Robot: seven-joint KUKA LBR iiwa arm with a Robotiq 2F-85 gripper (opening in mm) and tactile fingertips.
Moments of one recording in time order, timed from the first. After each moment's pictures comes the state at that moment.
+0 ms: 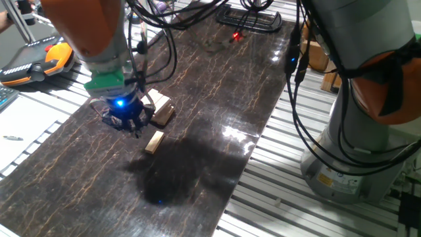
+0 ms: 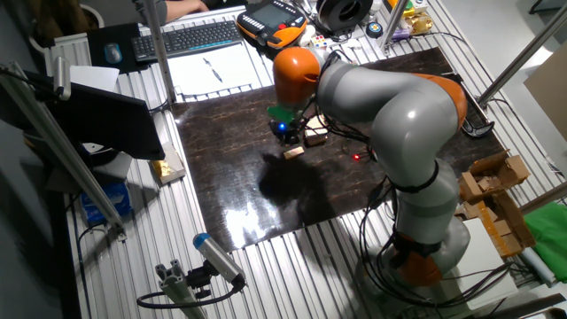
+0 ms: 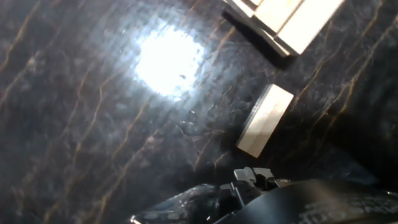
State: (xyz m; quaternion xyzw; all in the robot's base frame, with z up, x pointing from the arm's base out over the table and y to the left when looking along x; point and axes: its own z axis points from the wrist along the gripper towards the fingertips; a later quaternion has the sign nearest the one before) arm 0.520 0.200 0.120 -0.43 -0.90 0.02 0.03
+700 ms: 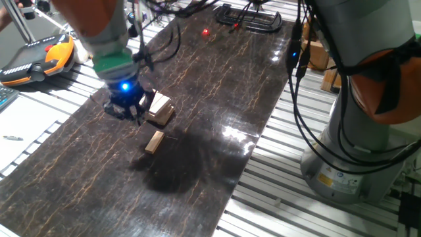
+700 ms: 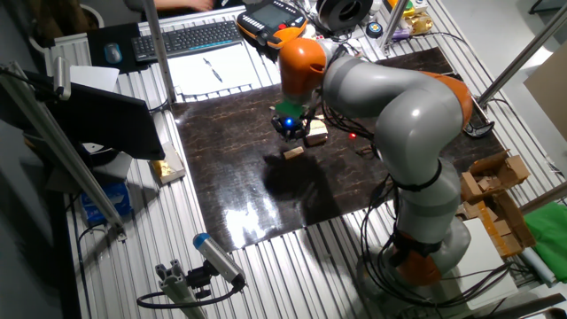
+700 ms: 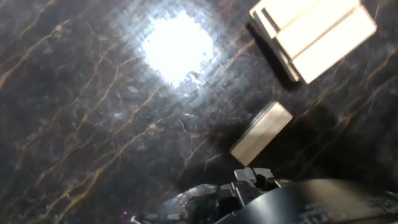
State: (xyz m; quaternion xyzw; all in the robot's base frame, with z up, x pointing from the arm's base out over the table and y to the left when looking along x) arm 0.526 0.176 0.145 -0.32 -0.95 -0.01 0.03
